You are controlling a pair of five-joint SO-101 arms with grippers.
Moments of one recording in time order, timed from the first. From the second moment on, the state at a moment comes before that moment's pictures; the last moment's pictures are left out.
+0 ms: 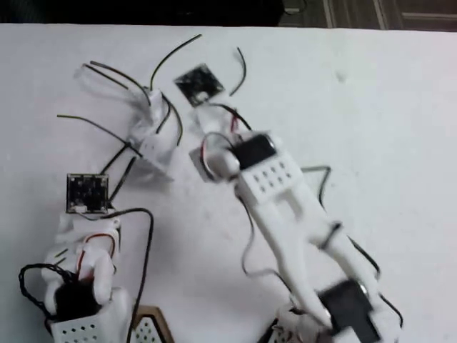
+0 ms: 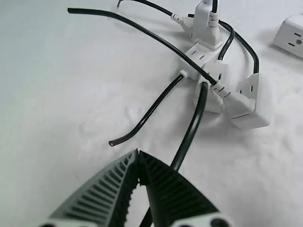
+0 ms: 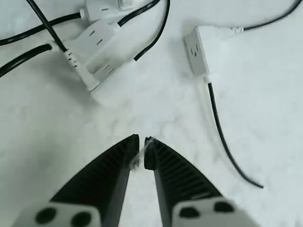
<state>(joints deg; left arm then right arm) -16.7 -103.8 87.4 63.3 -12.8 -31.9 -16.1 17.7 64.5 3.3</state>
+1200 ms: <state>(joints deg) 2.0 -103.7 96.1 60.3 -13.1 -22.7 -101.4 91.6 63.8 -4.6</state>
